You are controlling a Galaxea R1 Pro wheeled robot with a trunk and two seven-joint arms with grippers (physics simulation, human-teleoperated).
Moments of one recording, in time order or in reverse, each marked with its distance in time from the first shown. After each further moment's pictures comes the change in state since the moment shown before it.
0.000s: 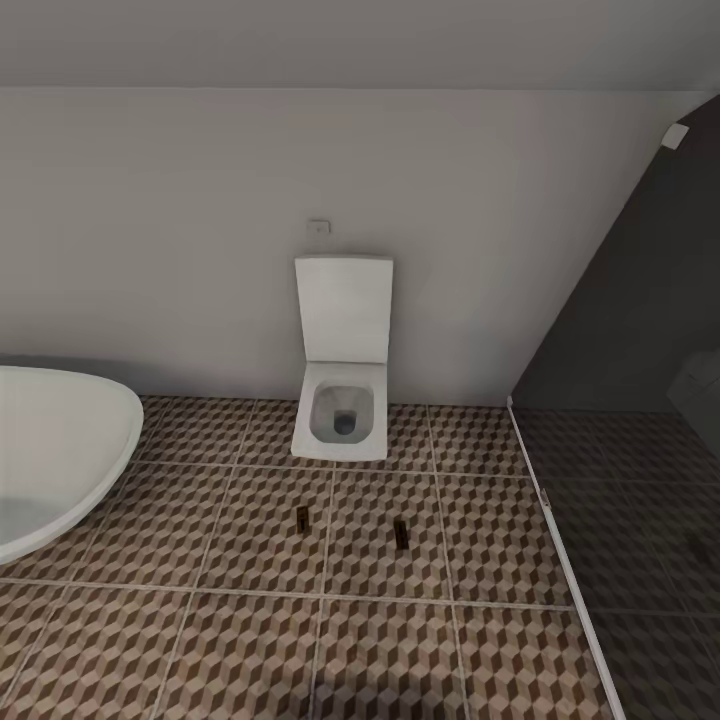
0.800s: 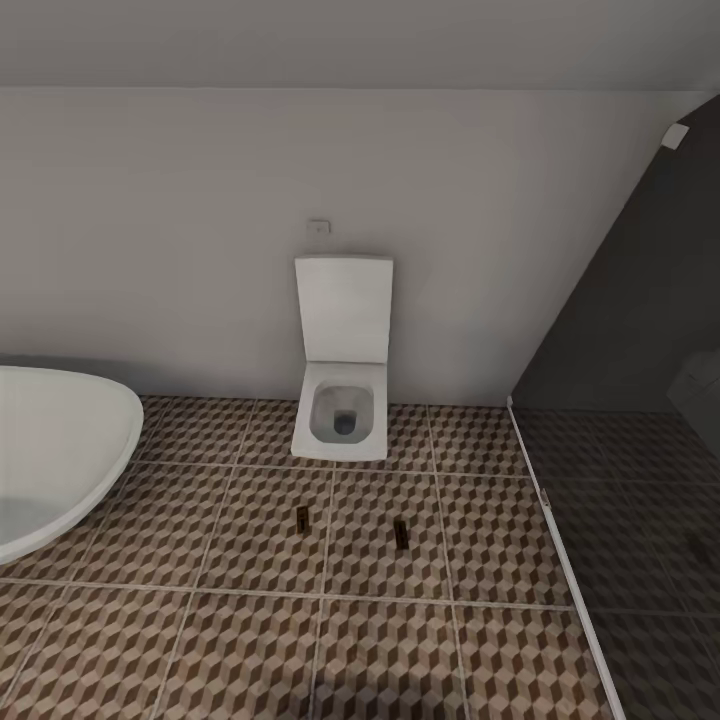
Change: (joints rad) left arm 0.000 0.000 0.000 0.000 0.000 0.000 0.000; right arm 0.000 0.000 0.000 0.000 0.000 0.000 0.000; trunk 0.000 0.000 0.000
